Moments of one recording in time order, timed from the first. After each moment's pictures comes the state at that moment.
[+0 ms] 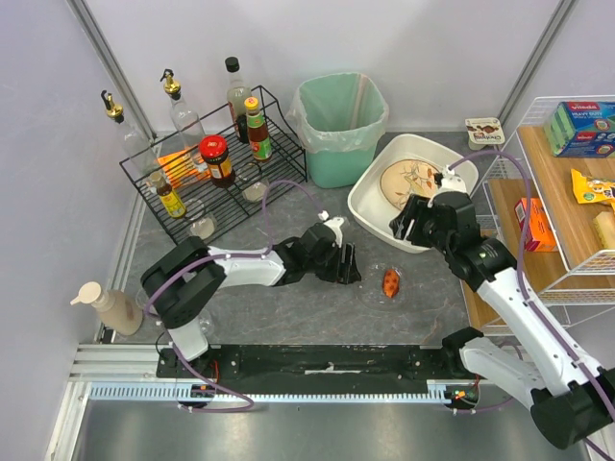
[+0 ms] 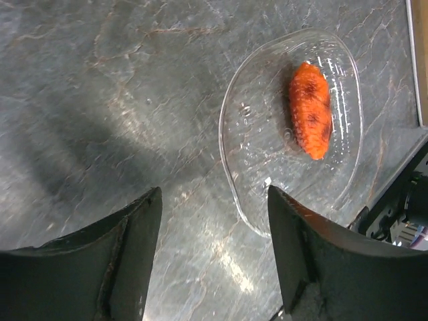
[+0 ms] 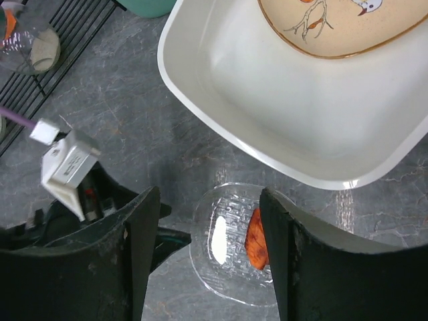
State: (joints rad) left arm -0.93 1.71 0.87 0.11 0.13 -0.65; right arm 0.40 0.95 0.89 -0.52 0.10 0.54
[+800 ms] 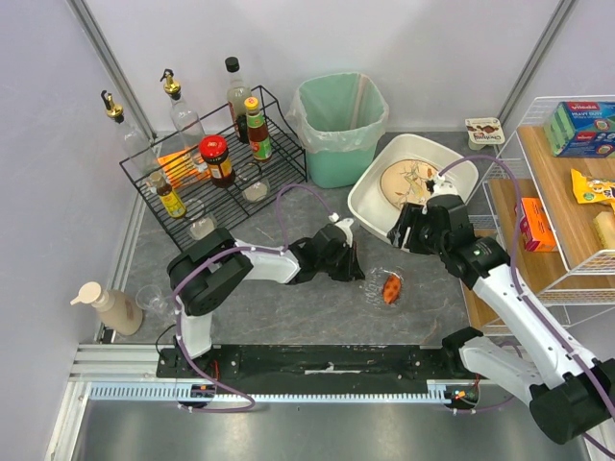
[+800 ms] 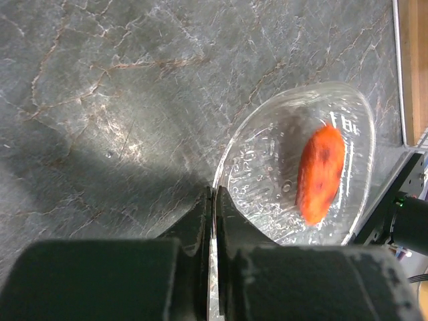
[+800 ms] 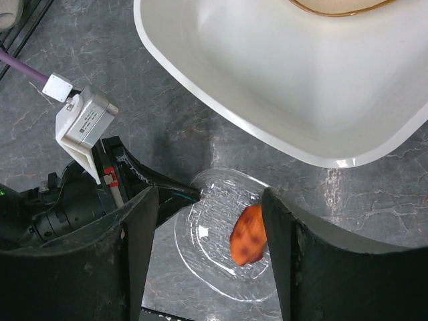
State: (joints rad) left arm -0.94 1.90 0.95 0.29 0.19 -0.72; right arm 0.40 0.95 0.86 -0.58 0.07 0.52
